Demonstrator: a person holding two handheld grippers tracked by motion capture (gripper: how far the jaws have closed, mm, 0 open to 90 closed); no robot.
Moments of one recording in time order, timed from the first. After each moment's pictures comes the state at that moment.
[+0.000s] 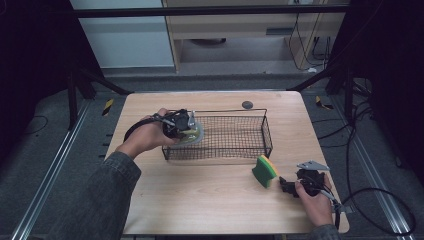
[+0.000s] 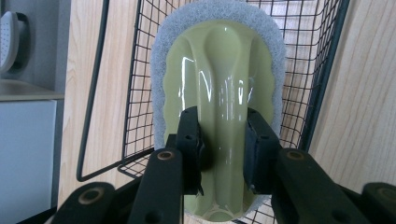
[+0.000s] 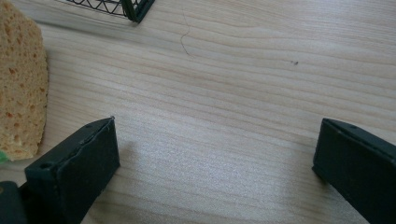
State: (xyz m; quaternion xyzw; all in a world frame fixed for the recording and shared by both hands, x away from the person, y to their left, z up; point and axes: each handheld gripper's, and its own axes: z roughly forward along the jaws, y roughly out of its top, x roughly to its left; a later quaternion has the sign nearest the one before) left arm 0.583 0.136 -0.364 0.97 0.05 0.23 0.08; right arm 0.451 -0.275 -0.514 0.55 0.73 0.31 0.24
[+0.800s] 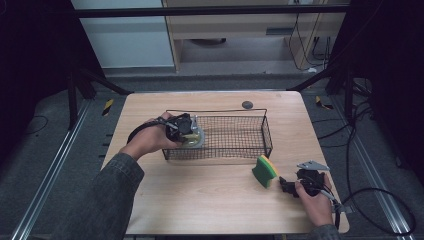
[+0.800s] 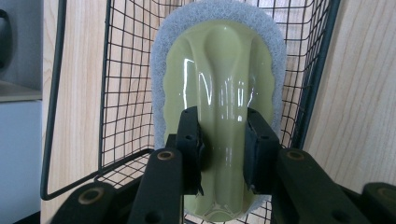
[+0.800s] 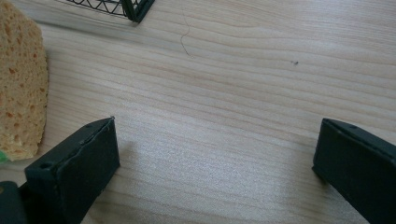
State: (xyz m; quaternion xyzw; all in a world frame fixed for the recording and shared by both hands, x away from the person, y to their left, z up) left arm 0.584 0.132 -0.381 0.98 0.05 0.20 0.07; right arm 0.451 -0.275 -0.514 0.55 0.73 0.31 0.24
